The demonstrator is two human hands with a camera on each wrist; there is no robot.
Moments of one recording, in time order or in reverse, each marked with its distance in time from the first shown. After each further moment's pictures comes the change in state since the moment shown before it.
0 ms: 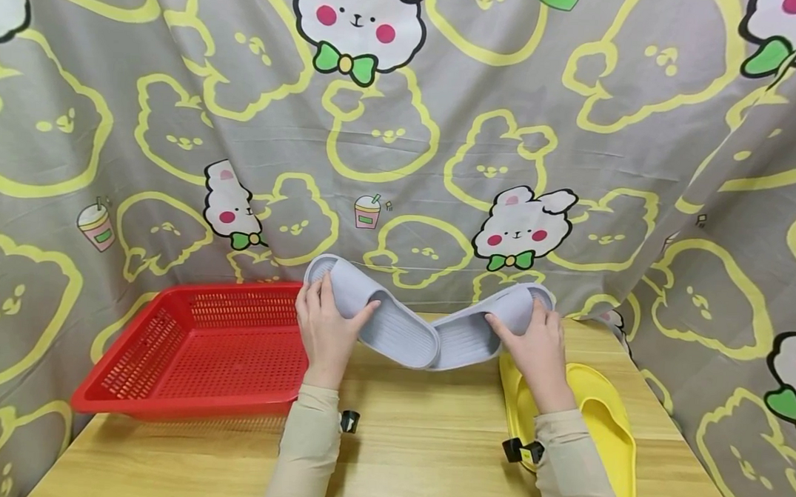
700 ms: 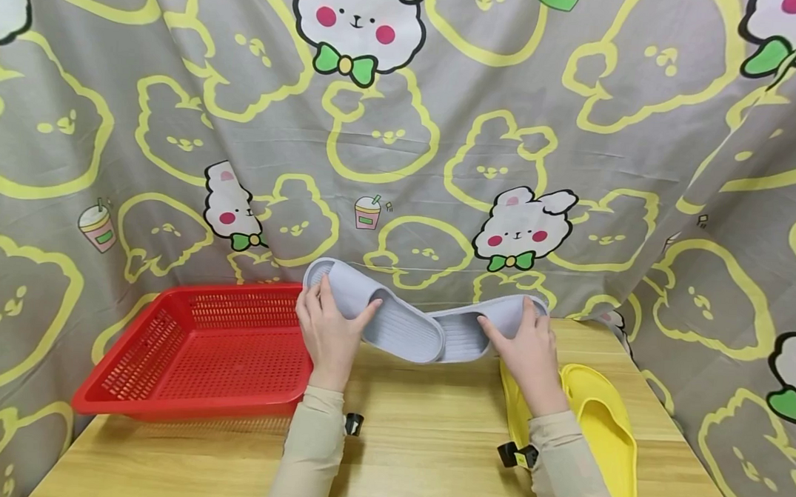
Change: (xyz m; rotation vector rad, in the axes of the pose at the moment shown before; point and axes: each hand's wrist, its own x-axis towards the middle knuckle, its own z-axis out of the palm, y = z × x) left_hand -0.005 0.006 0.004 0.010 0.066 -0.050; right_hand -0.007 -0.009 0.010 -0.021 -0.003 0.013
